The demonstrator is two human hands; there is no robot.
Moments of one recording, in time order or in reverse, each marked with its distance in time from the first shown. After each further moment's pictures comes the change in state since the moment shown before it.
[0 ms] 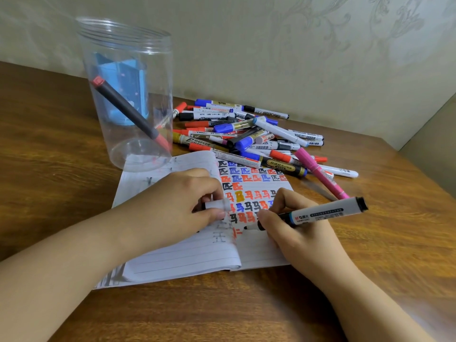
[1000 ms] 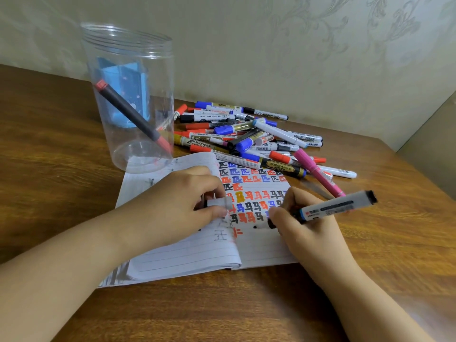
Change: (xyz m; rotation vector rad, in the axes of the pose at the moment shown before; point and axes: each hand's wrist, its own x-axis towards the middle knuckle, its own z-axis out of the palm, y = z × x) left_hand -0.001 0.007 -0.005 -0.054 -0.007 -0.010; right_hand 0.001 0.006 -0.003 0.065 0.138 -0.010
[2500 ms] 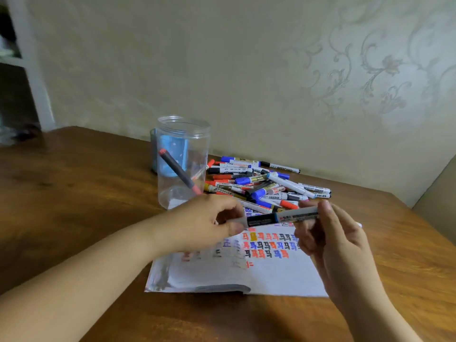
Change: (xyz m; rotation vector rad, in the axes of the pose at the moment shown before) left_hand -0.013 0.040 -0.044 -0.052 -0.003 -0.003; right_hand -0.006 -0.064 -0.025 0.608 0.071 0.029
